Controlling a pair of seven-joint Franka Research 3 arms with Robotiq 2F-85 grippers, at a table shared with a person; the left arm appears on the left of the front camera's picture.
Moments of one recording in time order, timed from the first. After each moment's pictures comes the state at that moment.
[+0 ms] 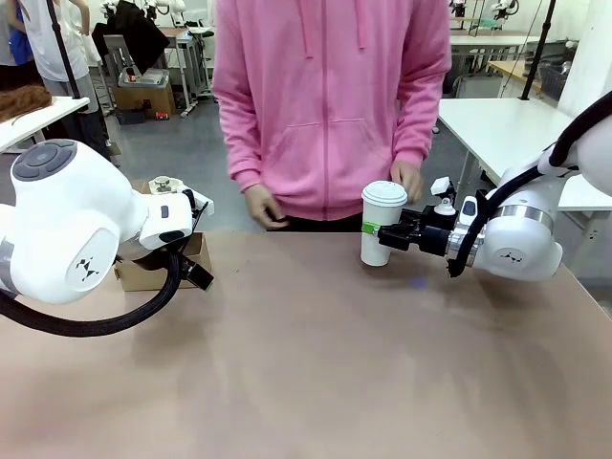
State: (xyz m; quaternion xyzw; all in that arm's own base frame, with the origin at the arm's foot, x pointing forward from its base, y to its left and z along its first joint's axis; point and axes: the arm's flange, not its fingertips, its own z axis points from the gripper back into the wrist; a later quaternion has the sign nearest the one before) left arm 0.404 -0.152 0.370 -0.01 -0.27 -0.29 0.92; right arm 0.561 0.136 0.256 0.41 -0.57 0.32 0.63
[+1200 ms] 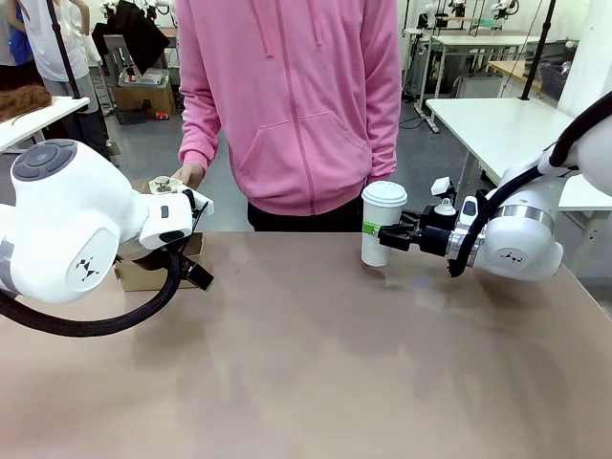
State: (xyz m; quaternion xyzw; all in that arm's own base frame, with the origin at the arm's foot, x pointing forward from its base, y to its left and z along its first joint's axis) left arm 0.404 -0.152 0.370 -0.01 -0.27 -0.29 0.92; right arm 0.561 0.133 0.258 0.41 -0.57 0.33 0.63
